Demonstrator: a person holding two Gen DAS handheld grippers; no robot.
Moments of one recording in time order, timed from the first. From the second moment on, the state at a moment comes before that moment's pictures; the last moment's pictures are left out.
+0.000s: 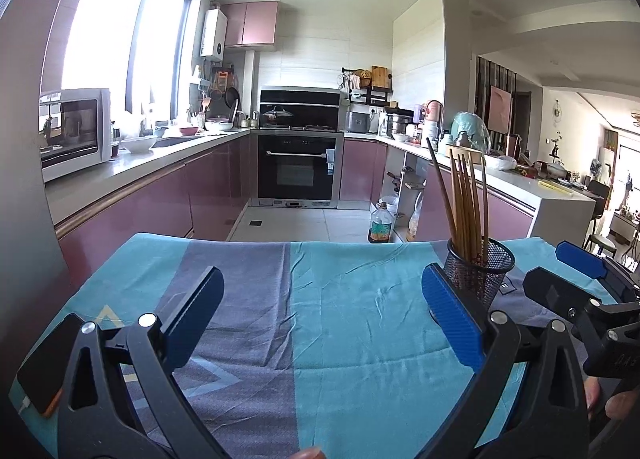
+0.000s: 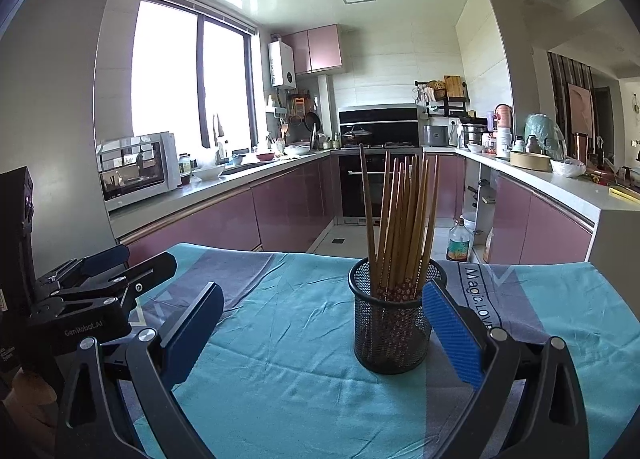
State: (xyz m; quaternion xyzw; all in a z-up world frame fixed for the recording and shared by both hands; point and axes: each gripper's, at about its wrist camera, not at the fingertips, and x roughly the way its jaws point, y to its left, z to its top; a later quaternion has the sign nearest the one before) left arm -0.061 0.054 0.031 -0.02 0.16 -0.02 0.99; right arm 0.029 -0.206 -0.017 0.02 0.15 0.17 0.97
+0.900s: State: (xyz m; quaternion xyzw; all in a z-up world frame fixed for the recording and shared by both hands) left arm -0.071 0.059 0.032 -0.04 0.15 -0.01 0.99; right arm 0.024 -0.203 -0.016 0.02 0.14 0.17 0.97
